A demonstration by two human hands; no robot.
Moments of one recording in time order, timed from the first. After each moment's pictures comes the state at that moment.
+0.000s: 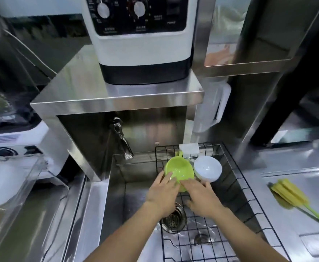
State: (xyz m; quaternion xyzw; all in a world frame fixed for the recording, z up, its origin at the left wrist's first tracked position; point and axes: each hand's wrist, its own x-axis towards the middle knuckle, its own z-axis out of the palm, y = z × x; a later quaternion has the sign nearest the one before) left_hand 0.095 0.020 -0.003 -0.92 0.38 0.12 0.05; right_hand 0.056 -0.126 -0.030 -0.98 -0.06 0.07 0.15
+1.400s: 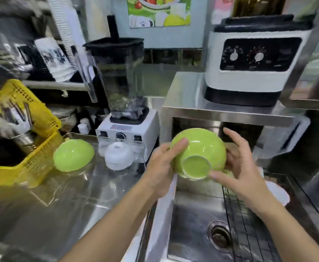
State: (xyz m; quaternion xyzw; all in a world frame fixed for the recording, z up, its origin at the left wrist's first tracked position) left_hand 0.043 0.187 0.171 -0.56 0.01 0.10 -0.82; right_hand 0.021 0.013 0.162 -0.75 -0.21 -0.09 0.62
